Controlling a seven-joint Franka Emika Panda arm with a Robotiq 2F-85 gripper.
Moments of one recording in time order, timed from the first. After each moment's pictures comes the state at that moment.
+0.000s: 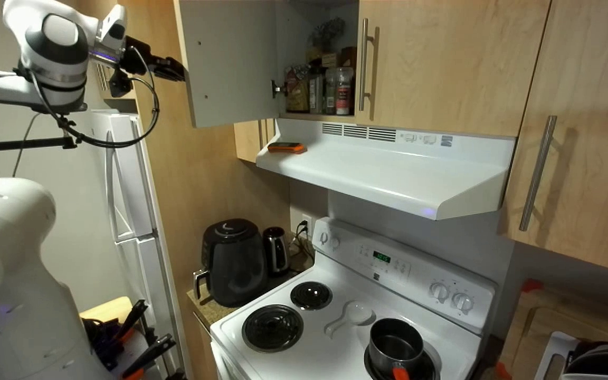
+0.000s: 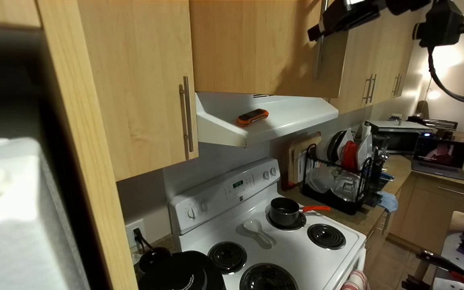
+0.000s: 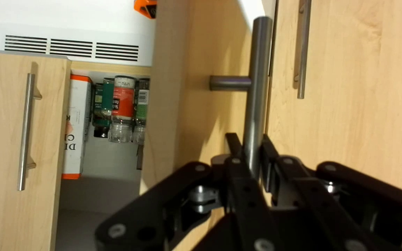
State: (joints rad) arm -0.22 -1.08 0.84 -2.54 0.03 2.74 0.68
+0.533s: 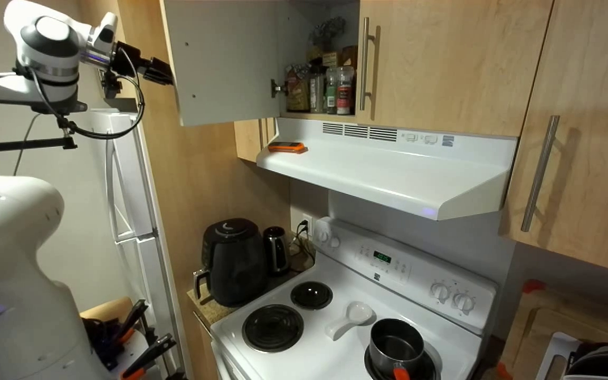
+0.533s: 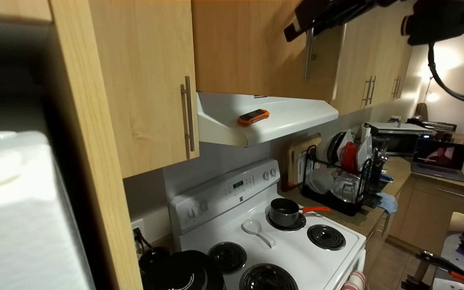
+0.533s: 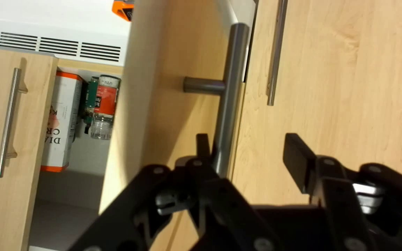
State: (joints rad) arm -0.34 -1.06 1.00 -2.33 0.01 2.55 0.77
